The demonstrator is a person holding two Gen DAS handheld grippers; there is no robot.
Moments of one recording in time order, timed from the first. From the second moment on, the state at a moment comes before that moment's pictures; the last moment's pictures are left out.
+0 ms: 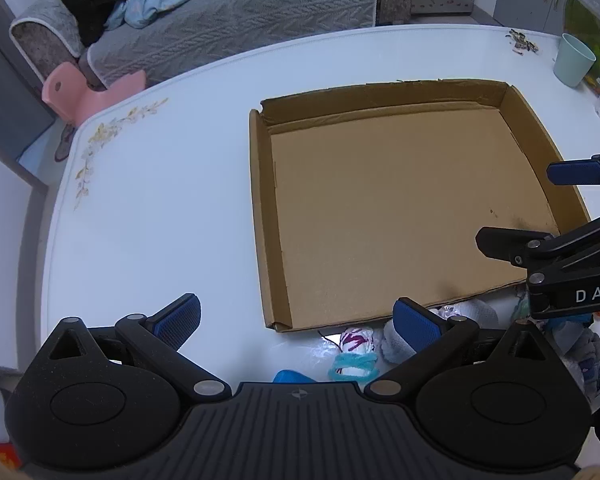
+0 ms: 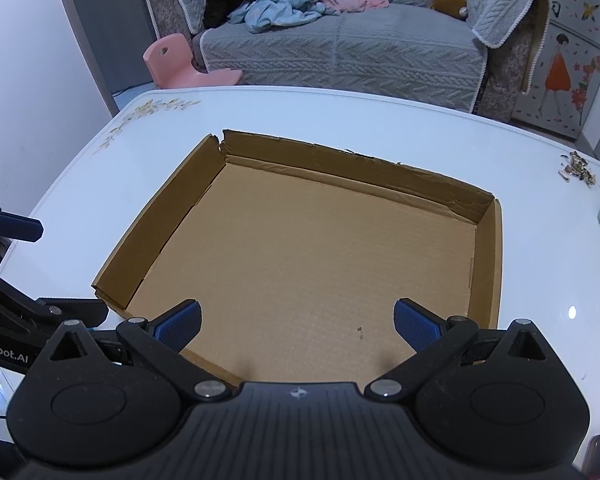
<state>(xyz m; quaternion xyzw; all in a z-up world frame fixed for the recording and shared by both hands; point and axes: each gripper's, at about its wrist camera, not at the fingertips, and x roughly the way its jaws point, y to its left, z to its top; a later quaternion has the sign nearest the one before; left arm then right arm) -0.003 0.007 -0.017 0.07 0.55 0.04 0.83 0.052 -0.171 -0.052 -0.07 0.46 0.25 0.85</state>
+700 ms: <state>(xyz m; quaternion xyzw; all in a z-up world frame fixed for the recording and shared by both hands) -0.020 0.012 -0.022 0.10 0.57 0.01 0.81 0.042 -0.170 -0.046 -0.09 0.46 0.29 0.83</state>
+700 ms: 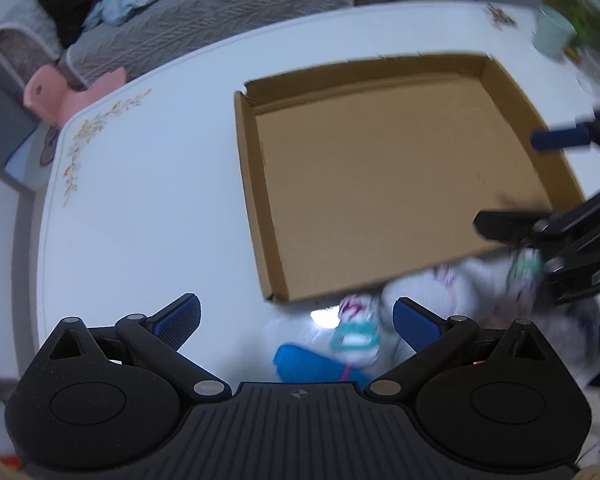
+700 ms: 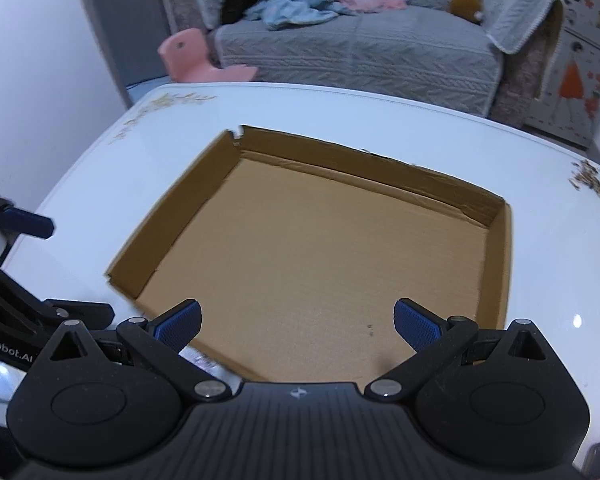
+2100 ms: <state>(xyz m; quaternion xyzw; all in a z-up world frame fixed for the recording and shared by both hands) -0.031 0.062 -0.095 -0.06 0.65 0.00 0.75 0.018 -0.152 -0.079 -0.04 0.56 0.39 0.73</state>
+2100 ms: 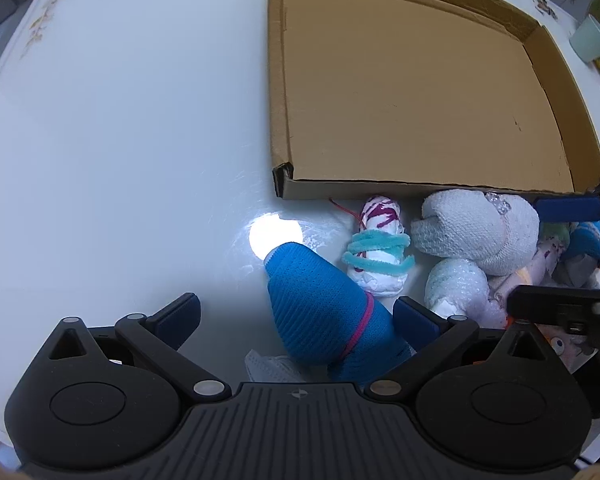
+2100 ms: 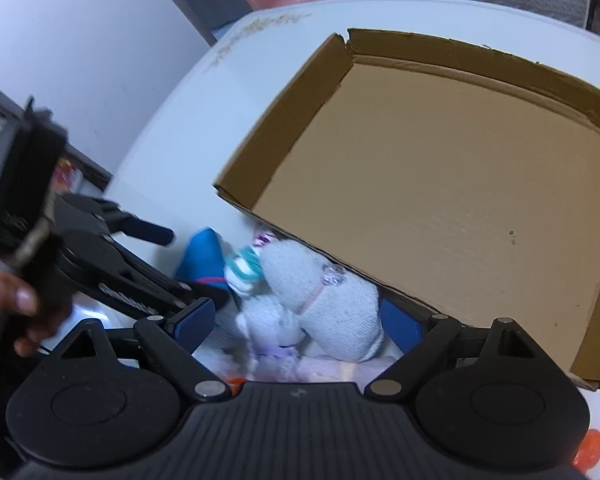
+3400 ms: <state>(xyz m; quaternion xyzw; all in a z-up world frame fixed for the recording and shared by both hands) -0.030 0.077 -0.070 -0.12 0.63 0.00 0.76 0.032 -0.157 -0.079 0.07 0.57 0.41 0.71</state>
